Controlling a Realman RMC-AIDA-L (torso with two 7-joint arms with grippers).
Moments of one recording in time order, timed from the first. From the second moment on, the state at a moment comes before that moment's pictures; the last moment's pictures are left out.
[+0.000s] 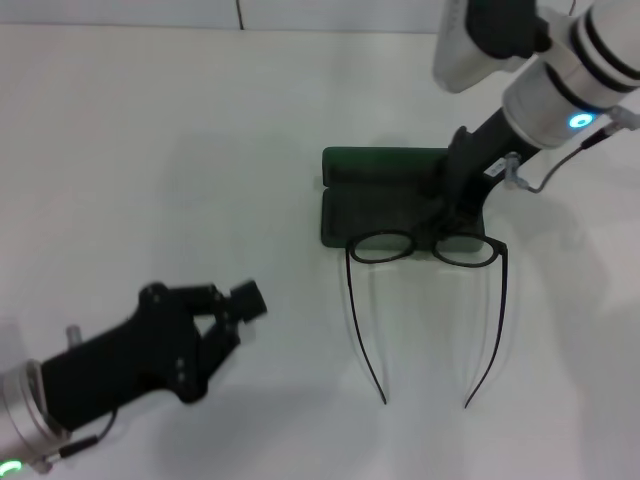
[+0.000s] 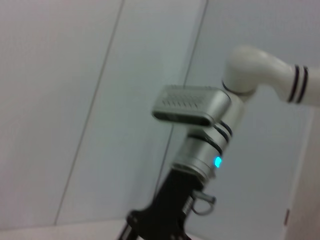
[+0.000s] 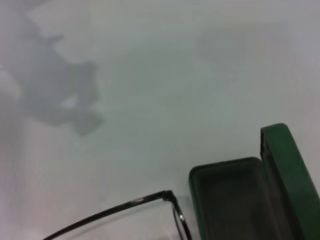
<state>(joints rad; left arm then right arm) -0.11 -2.08 1.16 0.45 1.28 1.72 -0.93 1.11 2.03 -1.41 -0.68 -2.34 -1.31 1.99</state>
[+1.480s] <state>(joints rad) -0.20 -2.08 1.15 0.34 1.31 1.65 -0.91 1.10 2.03 -1.59 -0.64 -2.21 -1.23 1.97</state>
